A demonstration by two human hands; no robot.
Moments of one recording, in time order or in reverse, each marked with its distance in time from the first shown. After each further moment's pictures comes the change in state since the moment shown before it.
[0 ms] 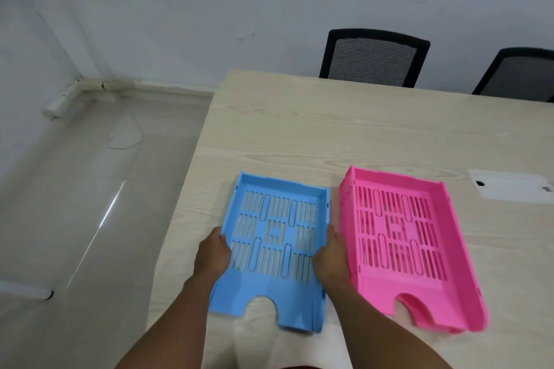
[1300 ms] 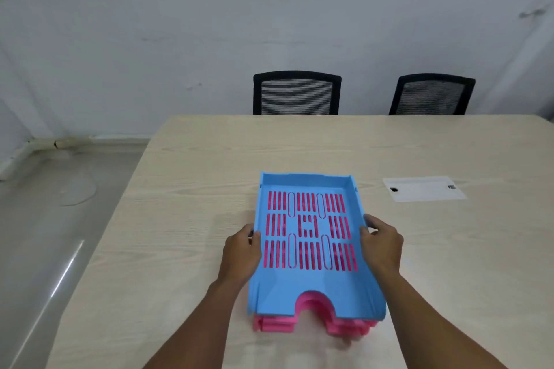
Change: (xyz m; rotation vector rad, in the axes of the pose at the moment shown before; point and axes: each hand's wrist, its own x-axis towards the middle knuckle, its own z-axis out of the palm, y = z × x) left_hand -0.120 0.208 0.130 -0.199 -0.071 0.450; right_hand 0.050 0.121 -0.269 0.299 0.462 -0.010
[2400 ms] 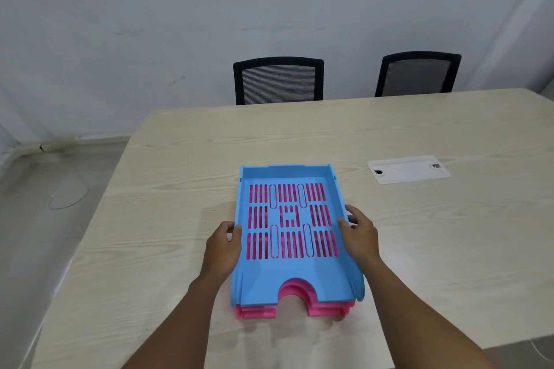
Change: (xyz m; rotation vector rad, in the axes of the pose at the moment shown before) left_hand -0.006 0.000 0.020 -0.076 0.016 -0.172; right_hand 0.007 0.032 -0.009 0.135 -0.234 0.042
